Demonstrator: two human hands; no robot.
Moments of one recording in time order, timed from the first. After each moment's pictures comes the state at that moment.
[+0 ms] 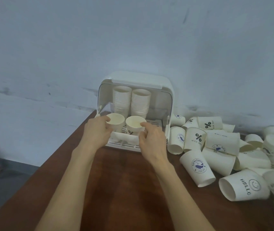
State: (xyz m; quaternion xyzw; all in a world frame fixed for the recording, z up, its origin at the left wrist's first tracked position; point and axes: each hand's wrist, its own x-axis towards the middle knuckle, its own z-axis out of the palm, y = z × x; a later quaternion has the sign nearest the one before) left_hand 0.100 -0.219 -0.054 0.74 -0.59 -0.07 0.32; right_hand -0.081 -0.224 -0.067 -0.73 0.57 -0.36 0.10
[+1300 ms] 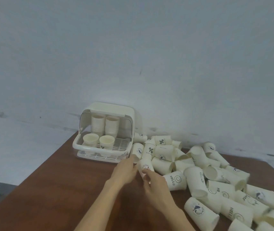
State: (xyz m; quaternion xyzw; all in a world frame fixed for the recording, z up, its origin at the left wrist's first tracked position) left_hand -0.092 -0.143 -0.057 0.62 -0.71 -0.19 0.27; right_hand -0.241 -0.076 -0.043 -0.76 0.57 -0.29 0.14
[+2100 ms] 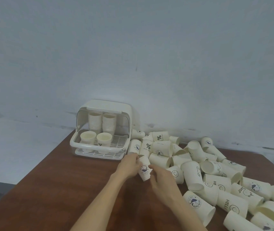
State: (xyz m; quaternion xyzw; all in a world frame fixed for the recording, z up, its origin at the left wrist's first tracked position) left_hand -0.116 -0.155 -0.055 0.63 -0.68 -0.26 0.25; right_hand -0.265 -0.066 -0.025 -0.76 0.60 -0.24 0.11
